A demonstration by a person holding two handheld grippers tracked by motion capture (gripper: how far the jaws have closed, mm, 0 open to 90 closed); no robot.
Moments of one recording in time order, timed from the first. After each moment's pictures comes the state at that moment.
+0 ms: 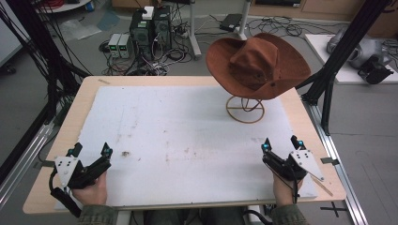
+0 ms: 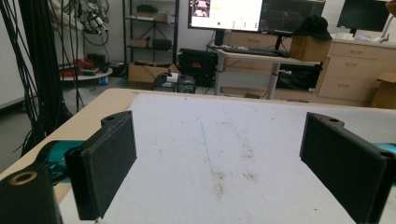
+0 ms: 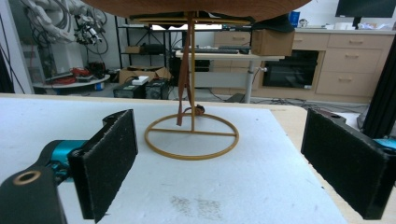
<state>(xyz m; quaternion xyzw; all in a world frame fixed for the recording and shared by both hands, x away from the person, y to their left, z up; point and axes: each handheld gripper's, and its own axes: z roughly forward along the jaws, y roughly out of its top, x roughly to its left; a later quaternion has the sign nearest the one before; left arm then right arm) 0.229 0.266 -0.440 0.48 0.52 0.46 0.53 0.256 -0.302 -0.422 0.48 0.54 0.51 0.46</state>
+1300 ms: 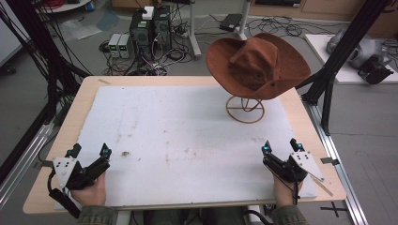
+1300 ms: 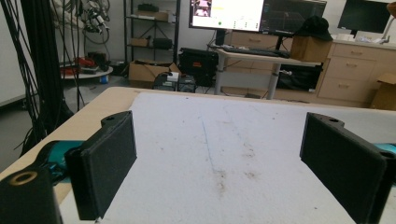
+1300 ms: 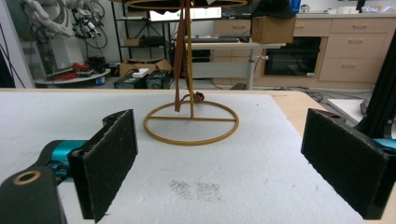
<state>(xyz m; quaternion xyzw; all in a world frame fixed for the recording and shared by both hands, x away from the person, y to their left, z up) 0.227 0.268 -0.440 0.48 0.53 0.46 0.53 0.255 -0.305 -0.431 0.50 0.54 0.51 0.44</state>
